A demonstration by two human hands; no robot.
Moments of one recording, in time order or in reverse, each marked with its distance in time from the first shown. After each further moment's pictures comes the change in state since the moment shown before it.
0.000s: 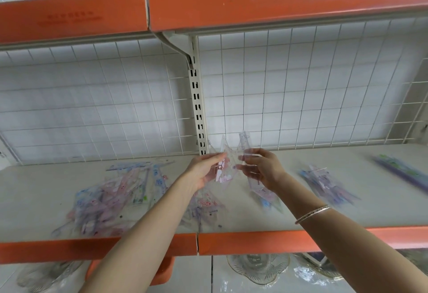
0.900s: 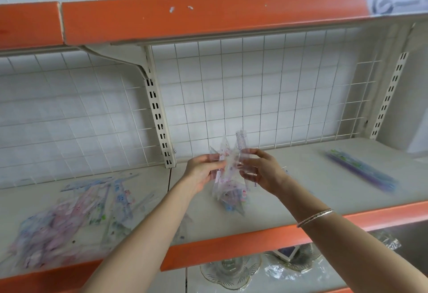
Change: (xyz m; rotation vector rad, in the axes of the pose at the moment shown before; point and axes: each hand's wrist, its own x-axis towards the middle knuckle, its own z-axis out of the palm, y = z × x) left_hand 0.005 -0.010 0.088 0.064 -0.042 0.080; right_hand -0.021 -0.025 -0.082 0.061 0.041 -0.063
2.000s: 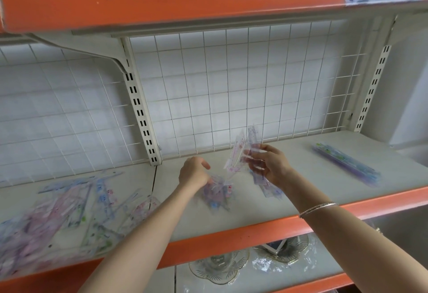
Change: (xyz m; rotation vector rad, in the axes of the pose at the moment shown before) left_hand 0.032 -0.036 0.012 1.093 0.159 0.147; right_hand 0.009 -0.006 -0.052 0.026 0.155 -0.008
